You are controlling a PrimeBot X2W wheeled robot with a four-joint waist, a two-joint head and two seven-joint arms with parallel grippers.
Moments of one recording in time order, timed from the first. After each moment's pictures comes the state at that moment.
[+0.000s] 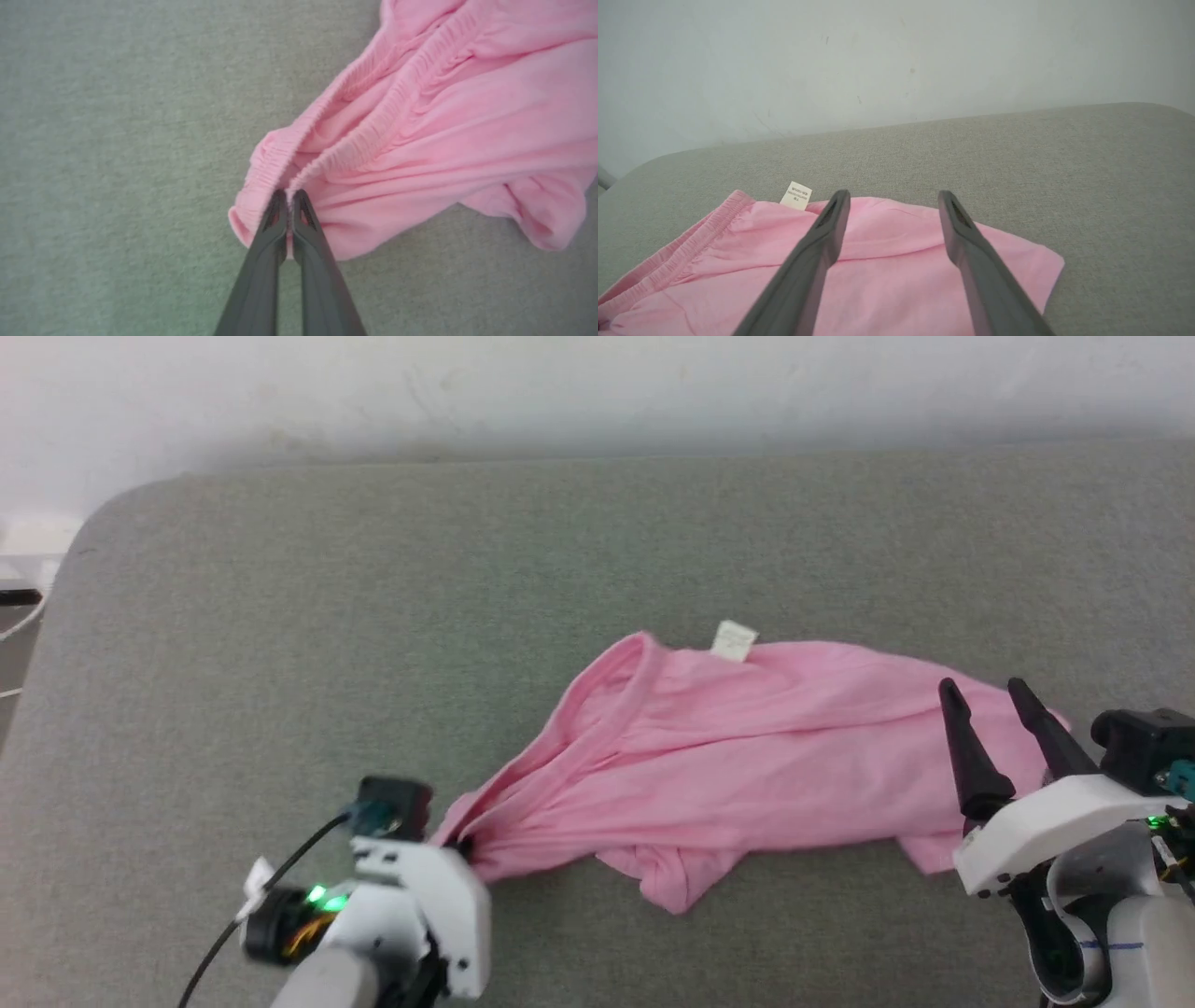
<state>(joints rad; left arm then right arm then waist) -0.15 0.22 -0.34 0.13 -0.34 0.12 0.48 -0.12 -0.05 -0.10 0.02 0.25 0.13 0.13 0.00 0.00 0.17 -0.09</state>
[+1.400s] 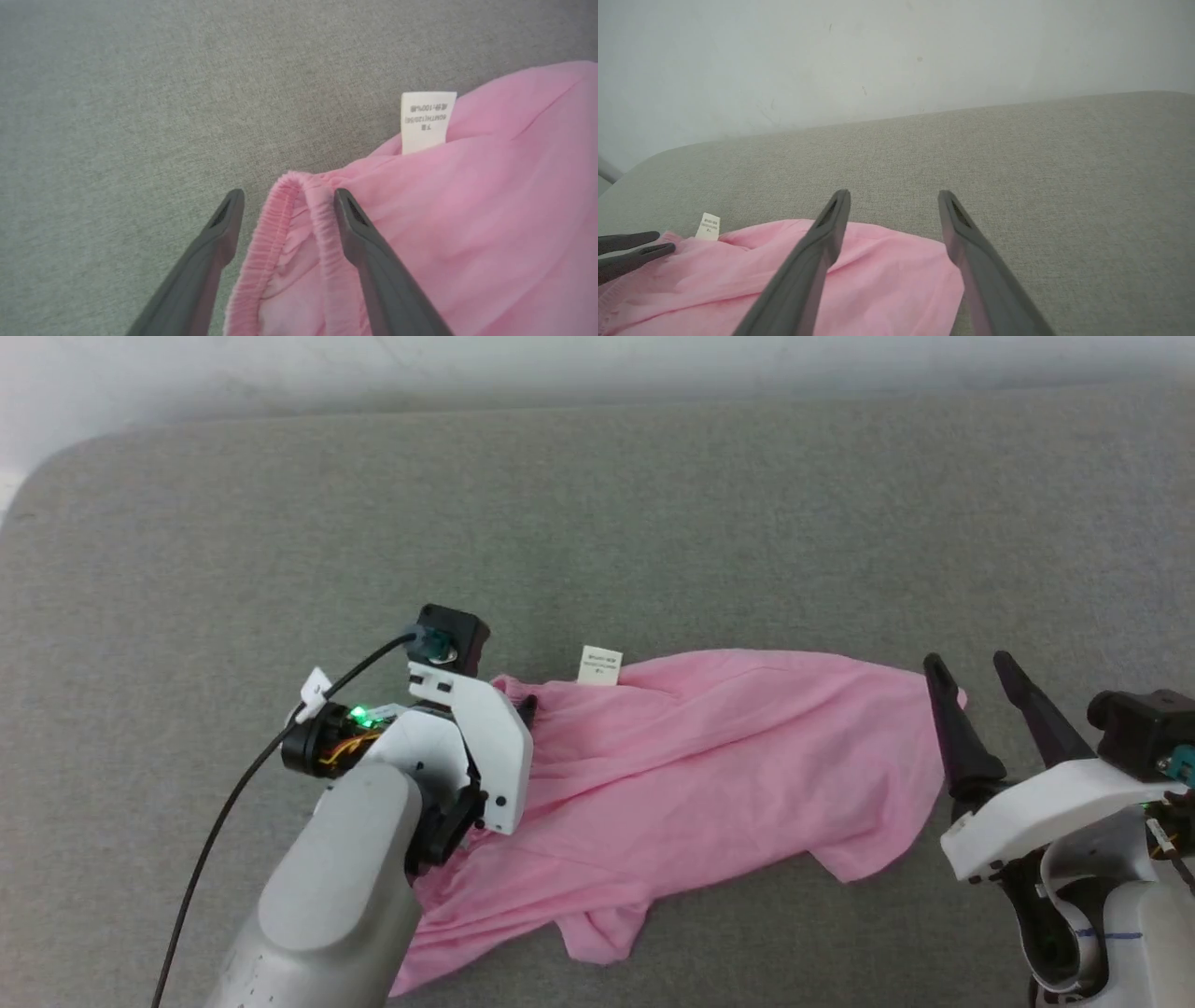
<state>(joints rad) -0.52 0.19 -0.41 0.37 -0.31 0.03 0.51 -0.13 -0.05 -0.06 -0.04 0.28 0.13 0.14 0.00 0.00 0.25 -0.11</state>
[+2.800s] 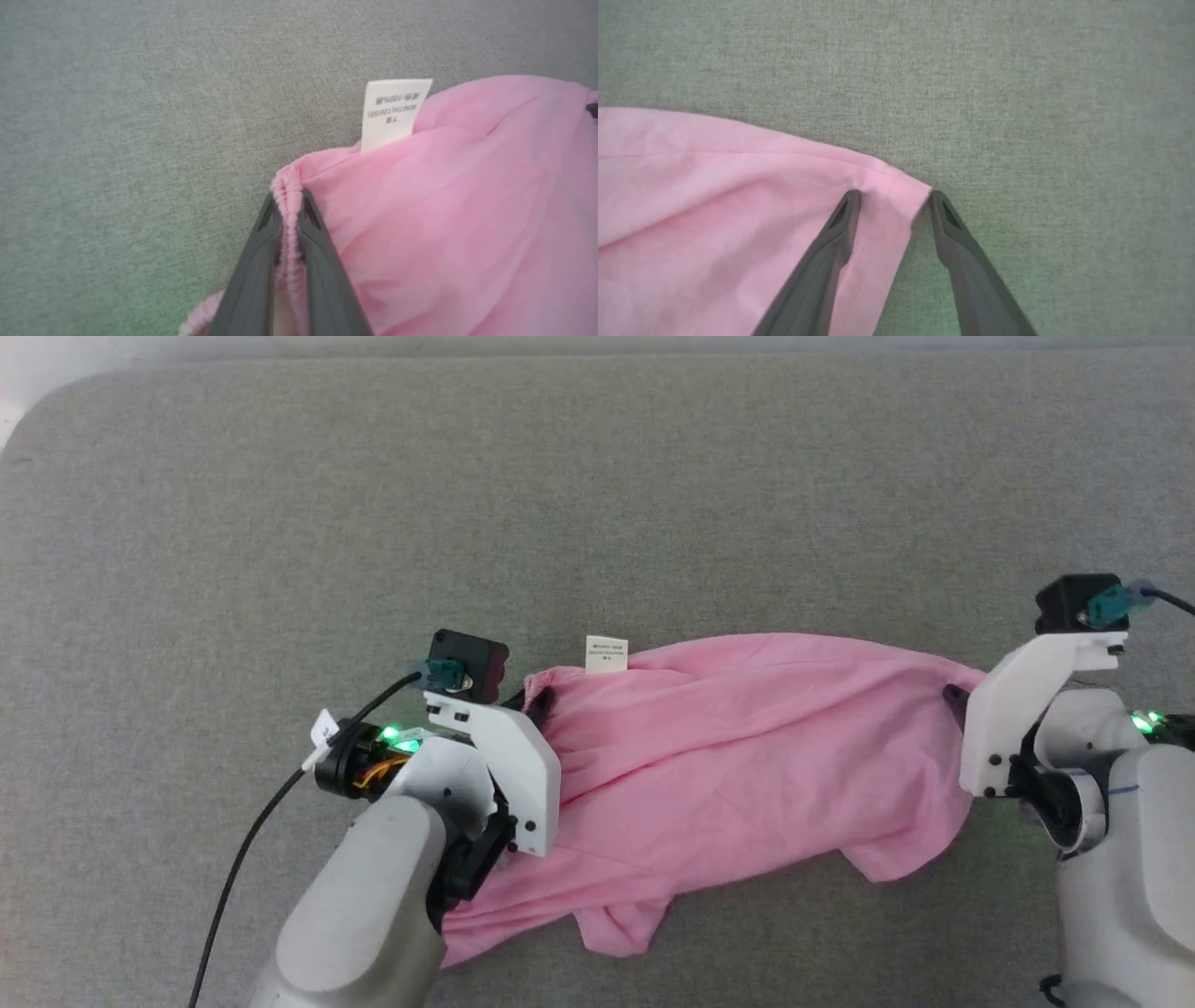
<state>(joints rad) -0.44 0.16 -0.43 0.26 -0.37 0.05 0.41 -0.41 -0.06 -0.18 0.26 0.06 0.13 0.73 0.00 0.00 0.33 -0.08</state>
